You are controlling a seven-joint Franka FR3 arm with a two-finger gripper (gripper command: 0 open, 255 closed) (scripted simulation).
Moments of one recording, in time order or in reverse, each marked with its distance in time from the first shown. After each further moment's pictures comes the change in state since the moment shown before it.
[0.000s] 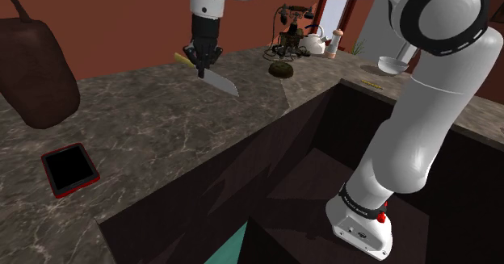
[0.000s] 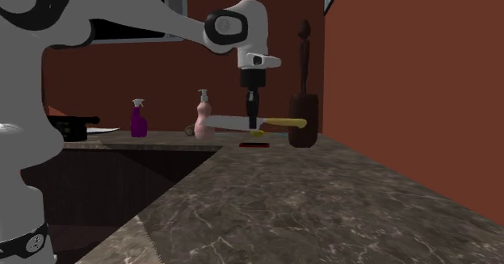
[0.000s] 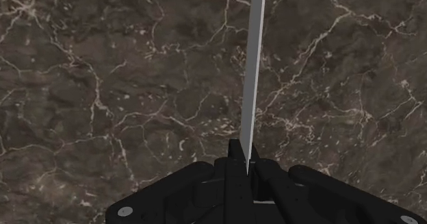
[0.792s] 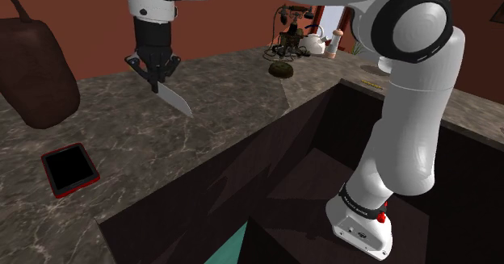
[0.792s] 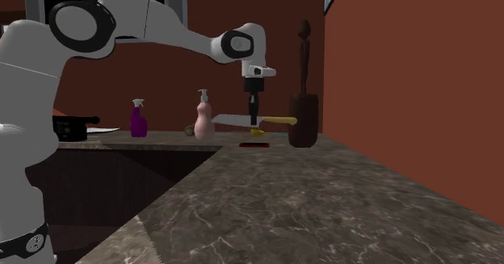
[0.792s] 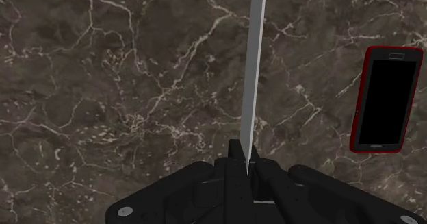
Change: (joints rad) arm 0.162 0.200 0.099 0.254 -0.064 -0.035 0.266
